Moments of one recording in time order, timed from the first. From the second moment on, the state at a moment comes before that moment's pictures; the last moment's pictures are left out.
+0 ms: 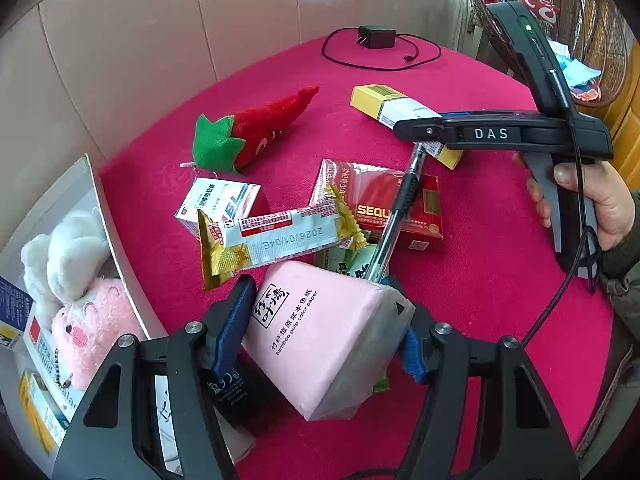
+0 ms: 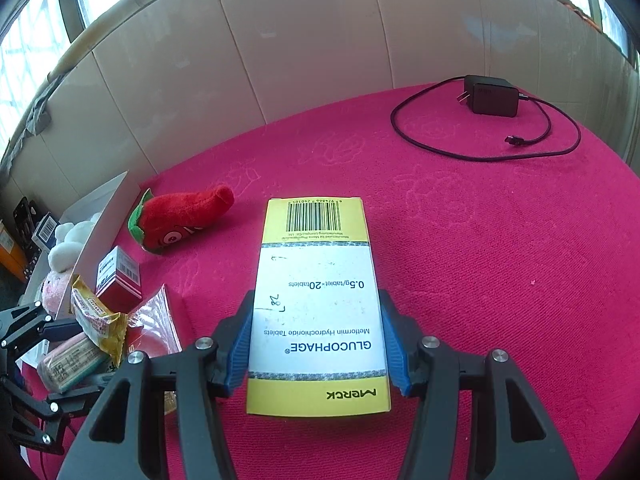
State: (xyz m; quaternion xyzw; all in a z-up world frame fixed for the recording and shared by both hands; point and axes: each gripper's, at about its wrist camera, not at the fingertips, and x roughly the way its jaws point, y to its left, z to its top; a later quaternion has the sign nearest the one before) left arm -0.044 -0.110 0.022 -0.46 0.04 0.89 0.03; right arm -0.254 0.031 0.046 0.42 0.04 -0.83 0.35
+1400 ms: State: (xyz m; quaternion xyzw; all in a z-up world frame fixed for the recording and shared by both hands) left arm 0.065 -0.085 0.059 -0.32 -0.08 0.94 -0.04; right arm -0.165 0.084 0.143 0.32 -0.08 -0.83 0.44
